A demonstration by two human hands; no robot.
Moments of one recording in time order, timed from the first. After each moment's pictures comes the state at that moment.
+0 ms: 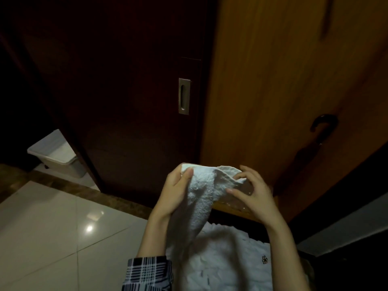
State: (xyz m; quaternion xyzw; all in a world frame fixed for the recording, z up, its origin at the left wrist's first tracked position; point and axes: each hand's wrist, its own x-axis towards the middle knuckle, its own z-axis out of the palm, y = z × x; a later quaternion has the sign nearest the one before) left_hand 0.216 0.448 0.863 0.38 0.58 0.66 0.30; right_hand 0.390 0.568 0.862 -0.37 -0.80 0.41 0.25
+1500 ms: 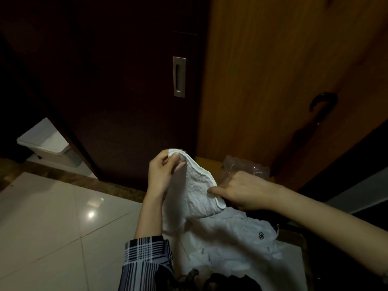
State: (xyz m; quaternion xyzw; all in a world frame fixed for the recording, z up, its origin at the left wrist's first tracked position) left_hand 0.187 0.451 0.838 0.23 0.61 0.69 0.29; right_hand 0.368 0.571 0.867 0.08 -0.99 -0.09 -0.08
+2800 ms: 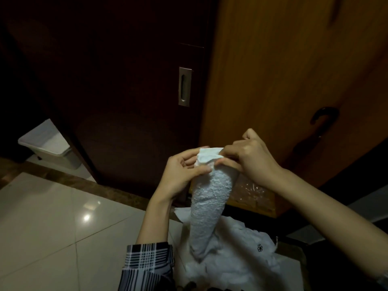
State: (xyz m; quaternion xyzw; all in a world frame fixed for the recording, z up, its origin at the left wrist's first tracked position) left_hand 0.199 0.461 0.886 0.34 0.50 0.68 0.42; right_hand 0.332 0.598 0.930 -0.04 -0.96 0.01 0.28
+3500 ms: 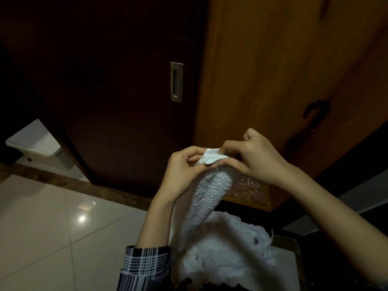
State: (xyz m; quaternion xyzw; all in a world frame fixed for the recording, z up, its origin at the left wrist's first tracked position) left_hand 0.218 0.465 0.894 0.43 0.56 0.63 0.33; right_hand 0.356 0.588 0.945 -0.08 -0.98 0.02 0.20
